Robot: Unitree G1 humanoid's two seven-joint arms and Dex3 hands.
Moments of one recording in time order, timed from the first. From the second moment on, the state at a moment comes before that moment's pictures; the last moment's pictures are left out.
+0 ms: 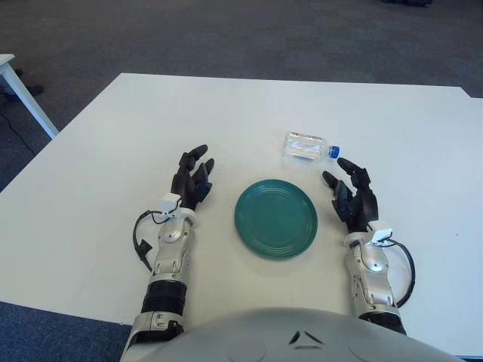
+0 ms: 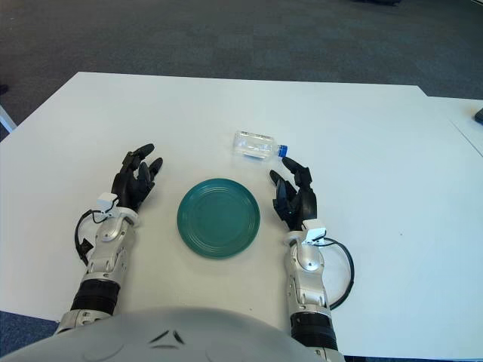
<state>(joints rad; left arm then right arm) 0.01 -0.07 0.07 0.29 -0.10 -0.03 -0.02 0.18 0.05 -0.08 0.15 0.05 -0.33 -0.05</state>
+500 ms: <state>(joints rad) 0.05 -0.09 0.04 0.25 -0.05 -0.05 0.04 0.18 0.05 -0.08 0.14 0.05 -0.33 -0.05</state>
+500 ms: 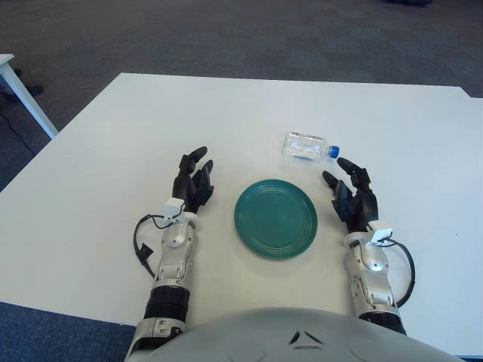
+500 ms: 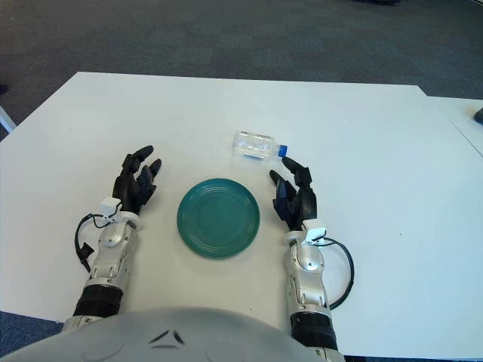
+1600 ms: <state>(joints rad) 0.04 -0.09 0.03 0.26 -0.03 -0.07 0.06 0.14 -0.21 0.03 0.18 -0.76 -0.37 -0.47</state>
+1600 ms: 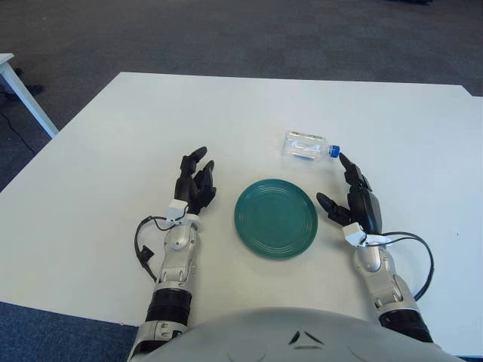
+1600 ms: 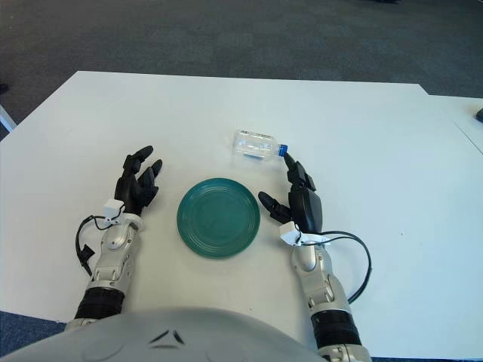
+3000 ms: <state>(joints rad) -0.12 -0.11 0.04 0.56 -0.01 -0.27 0.08 -0.26 -0.45 0.20 0.07 -0.95 -0.13 -0.30</state>
